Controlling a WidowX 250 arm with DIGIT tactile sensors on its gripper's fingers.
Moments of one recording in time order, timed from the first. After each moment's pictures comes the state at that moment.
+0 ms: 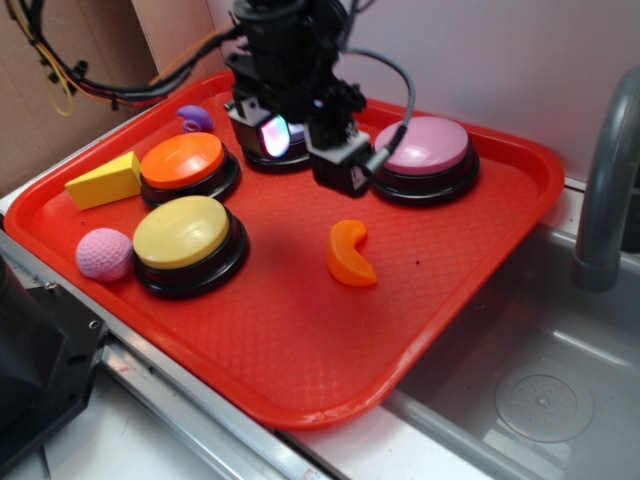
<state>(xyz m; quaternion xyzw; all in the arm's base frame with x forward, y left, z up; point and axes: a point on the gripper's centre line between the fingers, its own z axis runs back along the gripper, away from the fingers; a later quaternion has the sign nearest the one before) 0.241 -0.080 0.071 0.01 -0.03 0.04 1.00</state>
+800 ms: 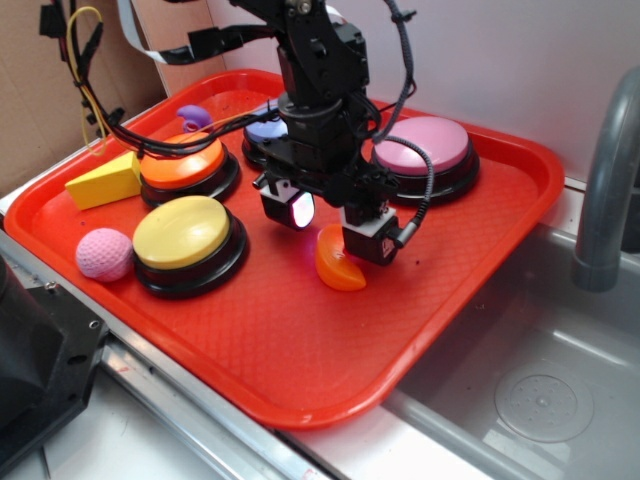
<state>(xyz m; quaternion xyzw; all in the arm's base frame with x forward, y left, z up) 0.243 -0.087 0.022 0.00 -0.02 0.09 1.00</state>
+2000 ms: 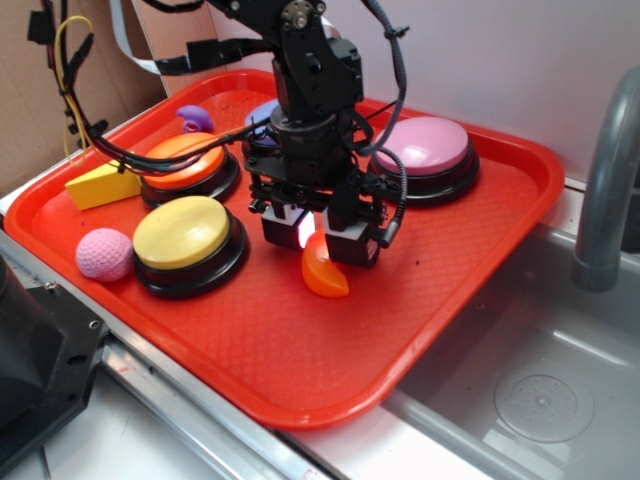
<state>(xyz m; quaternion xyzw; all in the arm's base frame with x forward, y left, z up) 0.229 -0.087 0.018 0.02 0.00 0.18 0.98</state>
